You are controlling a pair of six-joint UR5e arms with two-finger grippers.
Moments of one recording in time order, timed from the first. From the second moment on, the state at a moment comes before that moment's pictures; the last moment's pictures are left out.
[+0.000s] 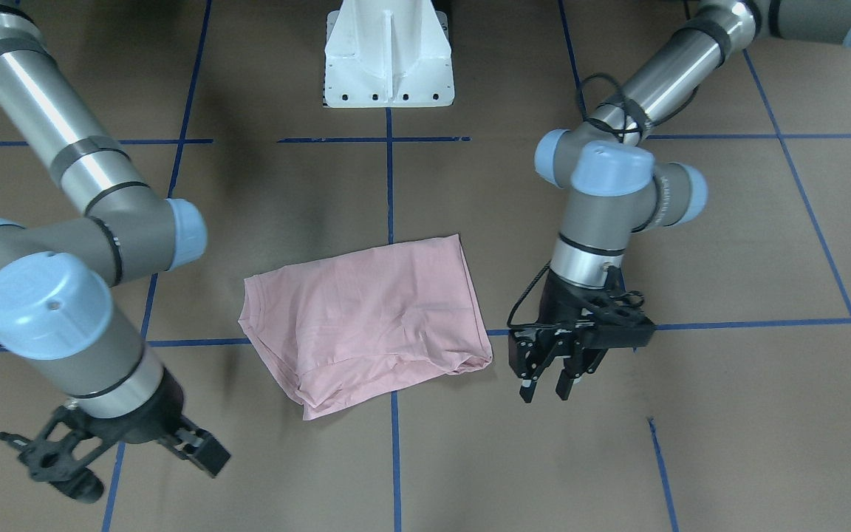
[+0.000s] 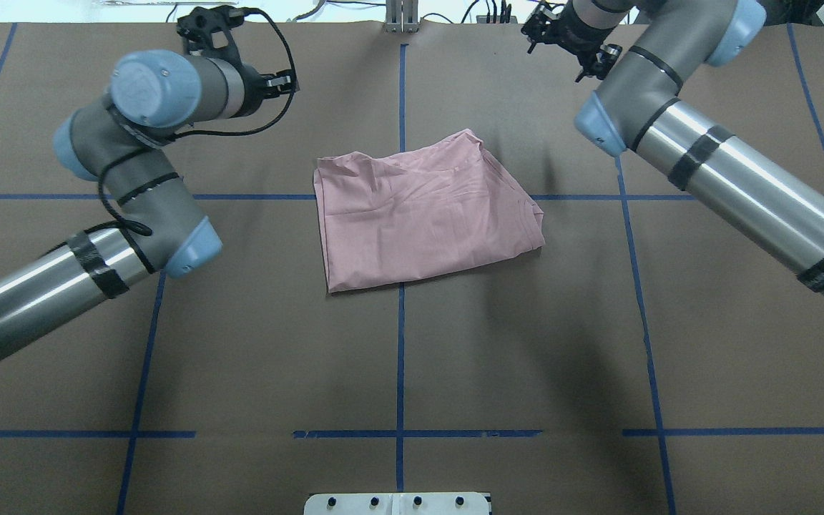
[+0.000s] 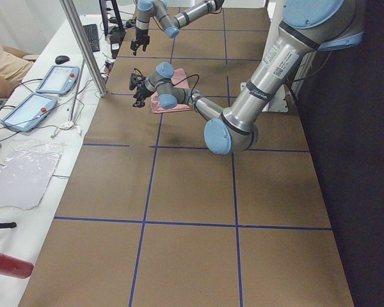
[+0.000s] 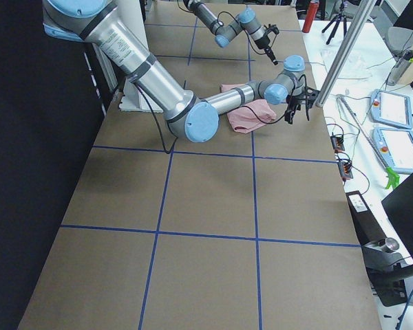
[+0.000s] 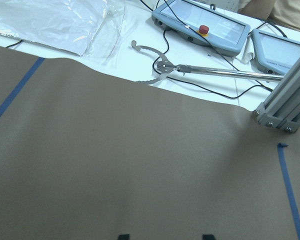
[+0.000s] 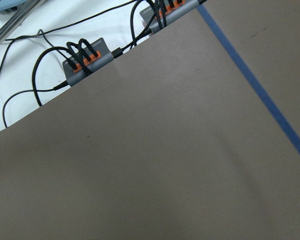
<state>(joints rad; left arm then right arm) -0.82 -2.22 -1.33 -2.31 -1.66 -1.21 1.01 -0.77 1.08 -1.13 2.03 1.36</state>
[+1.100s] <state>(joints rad) -1.42 -1.83 -1.66 -1.84 -2.29 -0.23 1.58 -1.26 1.34 -1.46 2.37 0.16</state>
